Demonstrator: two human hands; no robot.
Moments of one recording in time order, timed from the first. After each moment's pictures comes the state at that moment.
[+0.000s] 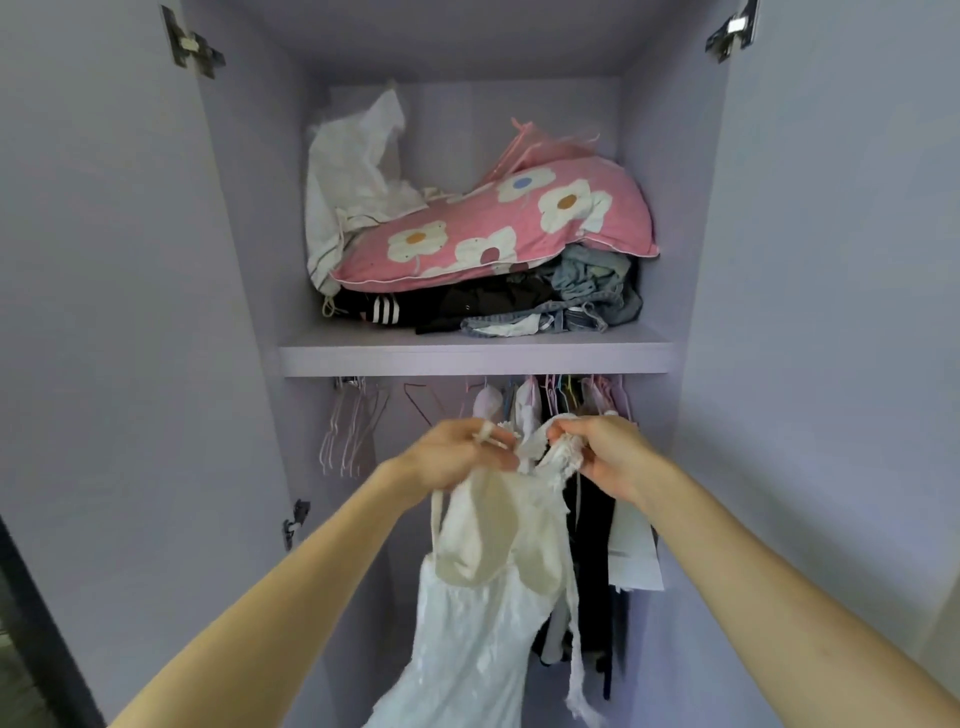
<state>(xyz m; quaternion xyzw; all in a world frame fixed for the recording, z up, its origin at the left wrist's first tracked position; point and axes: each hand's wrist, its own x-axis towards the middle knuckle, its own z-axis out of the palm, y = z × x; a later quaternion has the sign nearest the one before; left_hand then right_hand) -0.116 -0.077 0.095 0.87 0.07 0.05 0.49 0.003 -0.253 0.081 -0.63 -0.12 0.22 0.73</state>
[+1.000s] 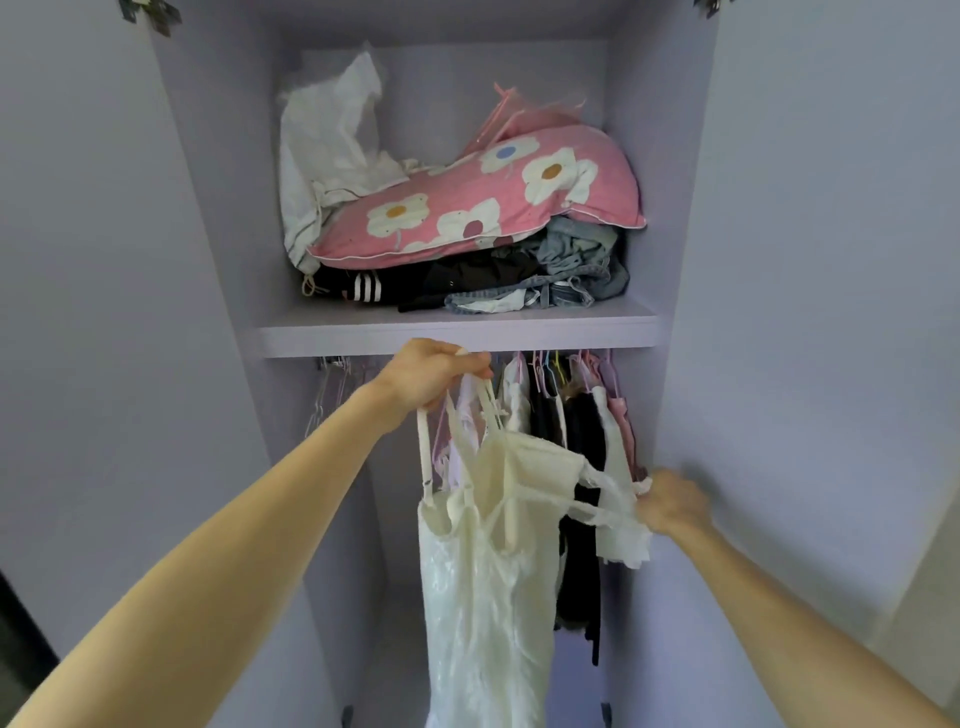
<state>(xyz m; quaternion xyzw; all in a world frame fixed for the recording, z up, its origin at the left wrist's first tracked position) -0.104 -0.076 0.142 0.85 0.10 0.15 0.50 0.062 -0.335 -0.035 -0.98 -0.08 0.01 0.16</state>
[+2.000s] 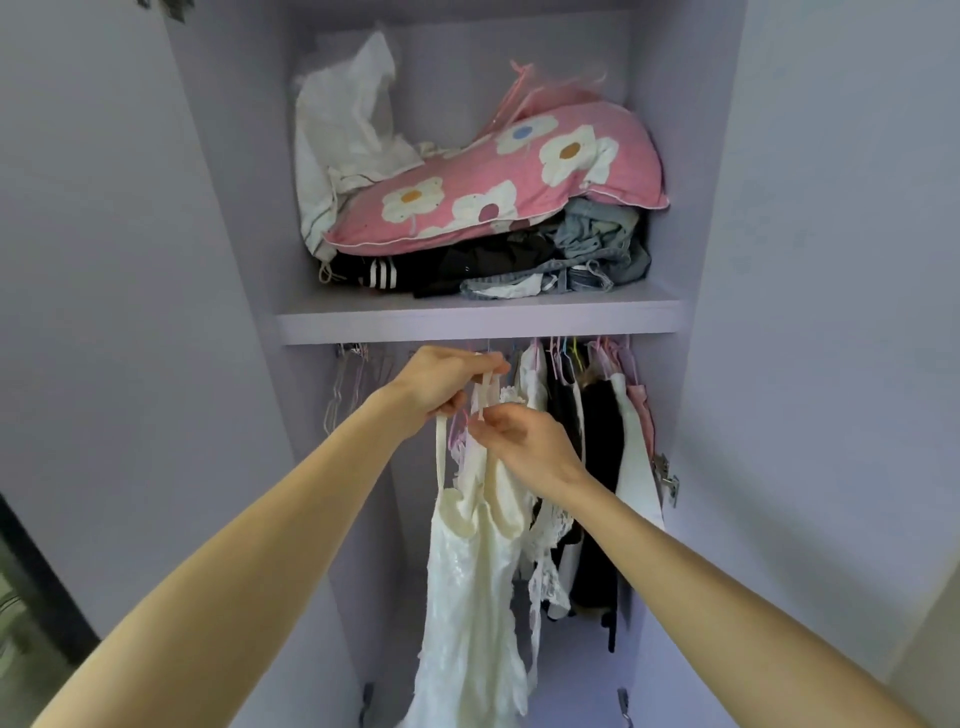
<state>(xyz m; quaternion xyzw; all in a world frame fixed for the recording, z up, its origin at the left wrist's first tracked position) -0.111 -0.083 0.123 0.81 0.14 0.14 0.55 -0.045 -0.211 0.034 -0.75 -0.35 0.08 0.56</state>
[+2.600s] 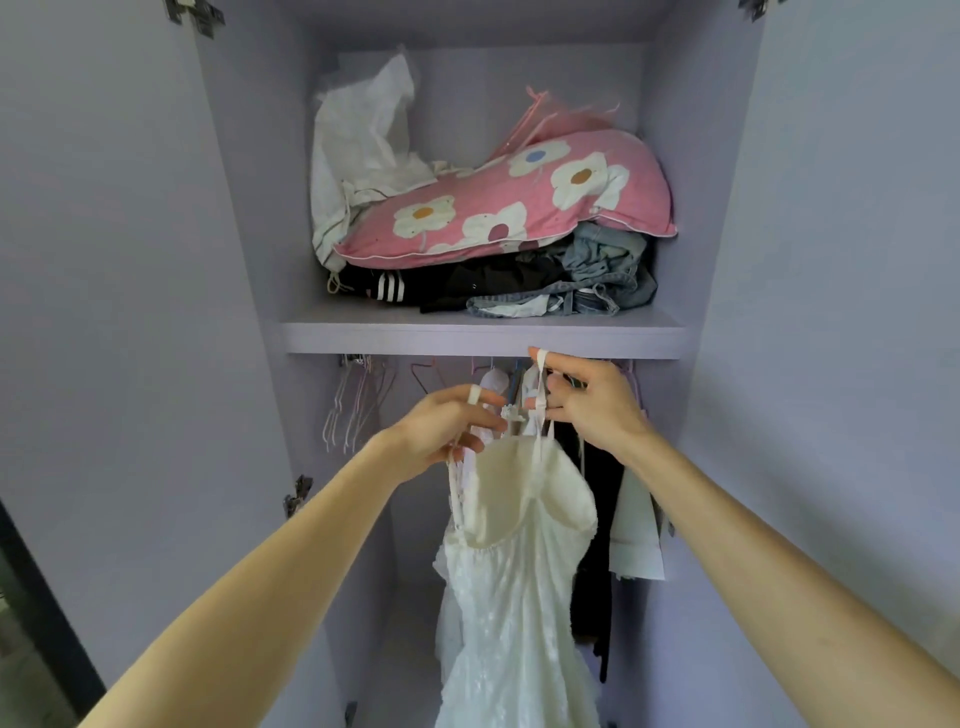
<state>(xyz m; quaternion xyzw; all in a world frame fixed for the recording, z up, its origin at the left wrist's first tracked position) -0.108 -0.073 0.097 0.77 0.13 0.07 0.62 -0.005 -0.245 0.101 -0.70 -0.35 0.05 0.62</state>
